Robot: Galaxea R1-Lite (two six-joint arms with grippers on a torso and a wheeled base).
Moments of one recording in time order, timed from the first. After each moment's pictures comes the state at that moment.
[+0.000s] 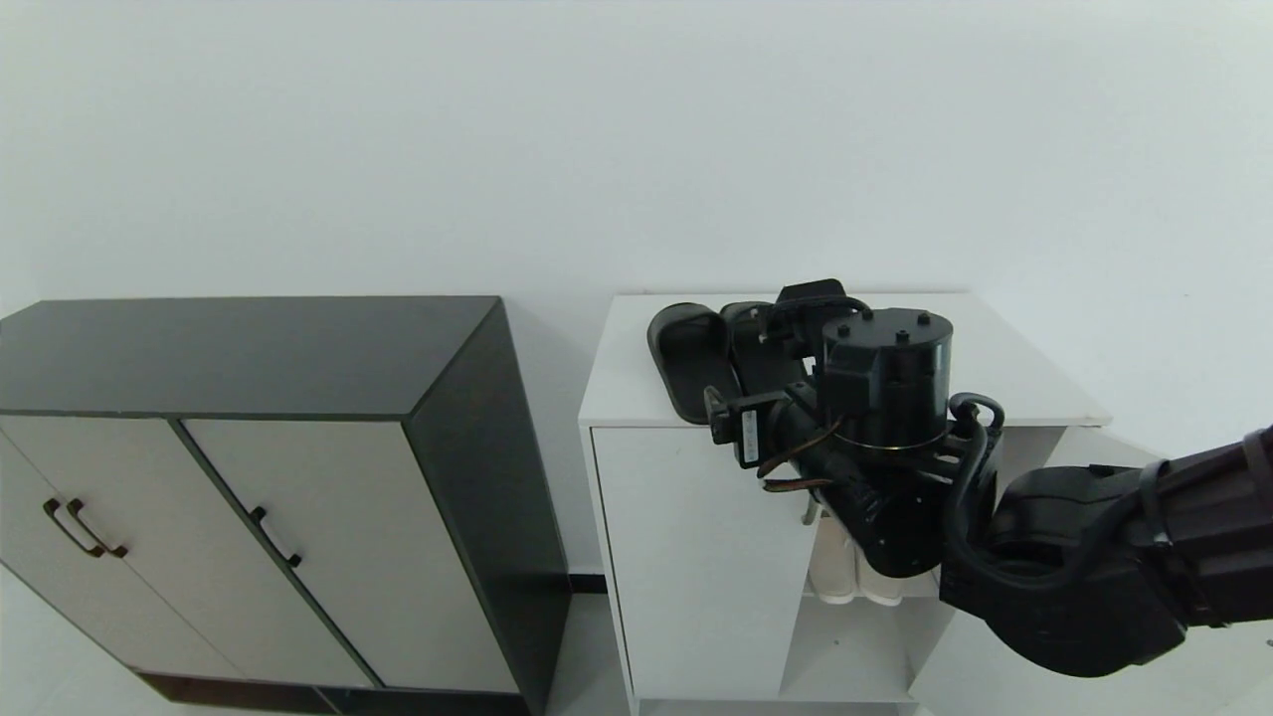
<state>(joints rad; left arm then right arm) -0.01 0.00 0.00 0.00 -0.02 0.00 0.85 1.88 -1.07 -0.68 -0.63 0.04</state>
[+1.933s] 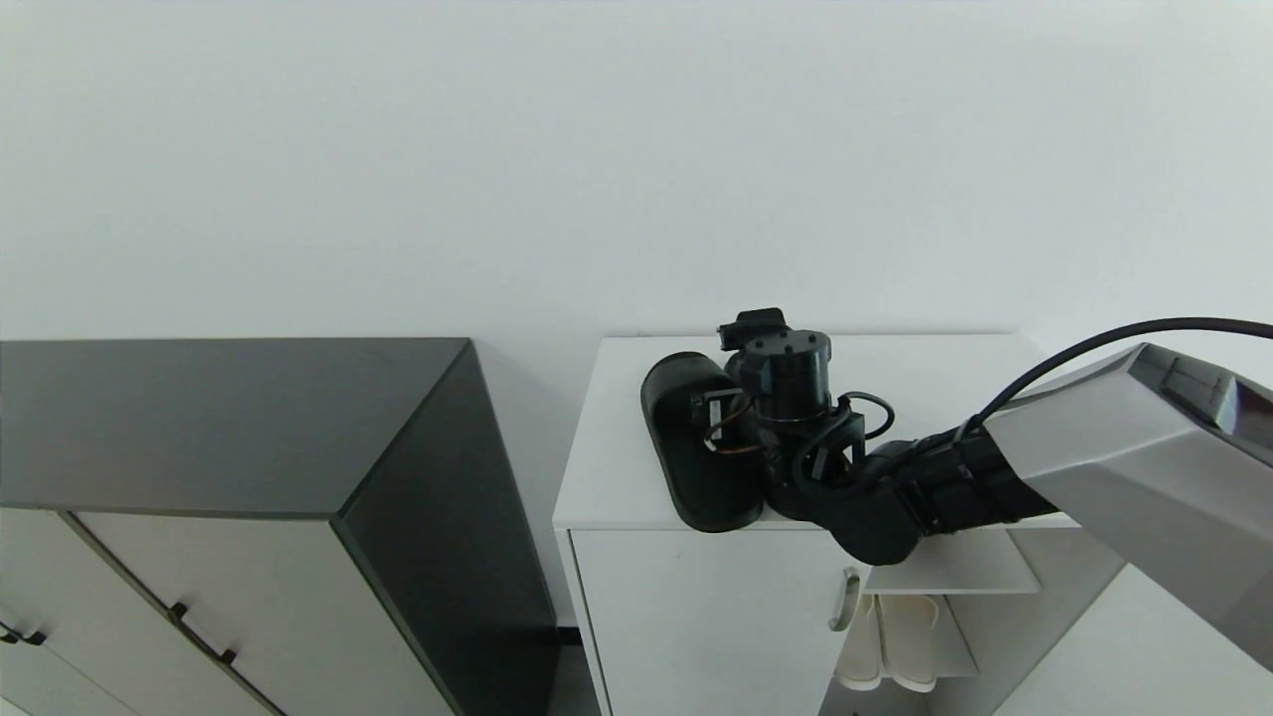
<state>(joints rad) -0.01 0.00 0.00 0.00 -0.02 0.00 0.71 2.23 -1.40 -0.67 -0.55 0.07</state>
